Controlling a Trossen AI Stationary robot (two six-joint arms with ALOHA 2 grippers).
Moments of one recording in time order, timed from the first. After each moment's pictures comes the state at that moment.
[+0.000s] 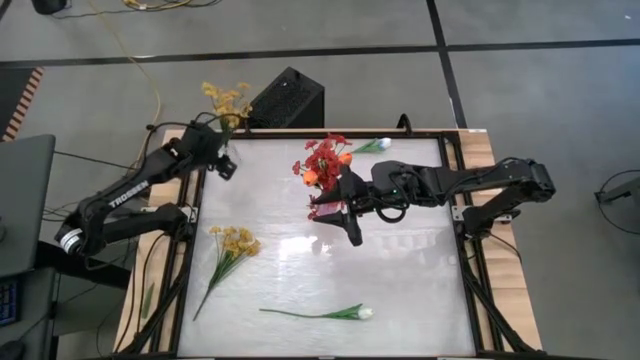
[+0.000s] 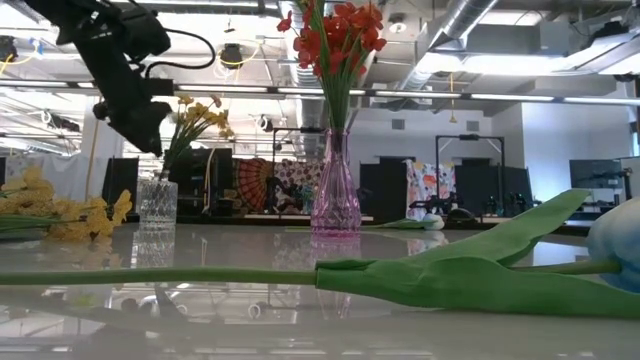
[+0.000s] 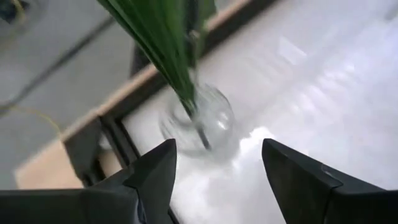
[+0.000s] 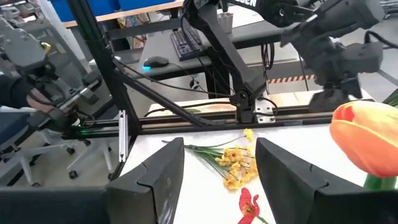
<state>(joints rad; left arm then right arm) 0.89 0.88 0.68 -0.64 -0.23 0.09 0.11 1.46 1.39 -0.15 -0.02 0.16</state>
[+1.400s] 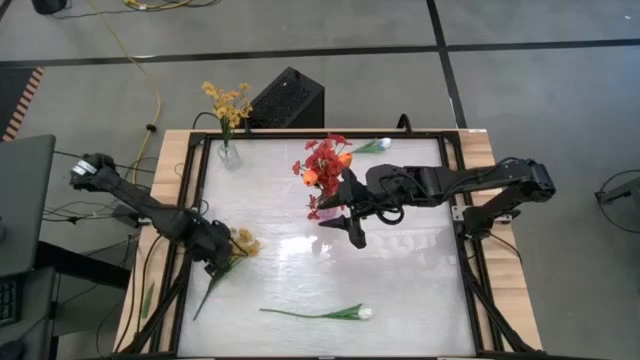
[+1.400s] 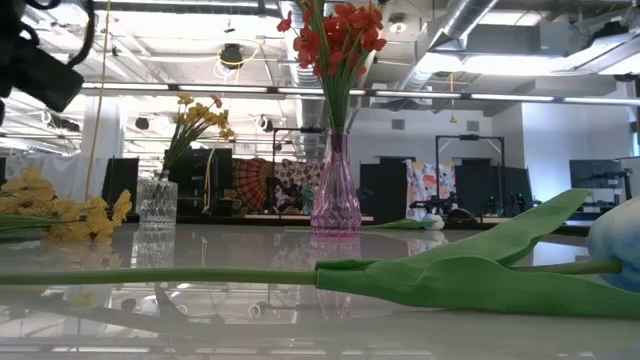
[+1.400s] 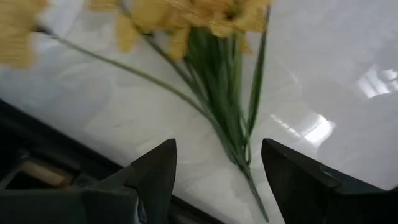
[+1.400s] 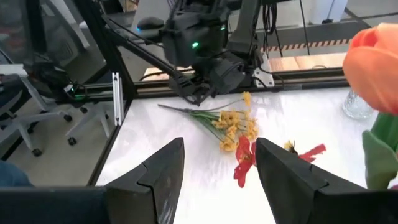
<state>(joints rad) -0.51 1.05 0.66 -1.00 0.15 -1.31 0.10 1.46 1.39 -0.30 -0.03 0.15</state>
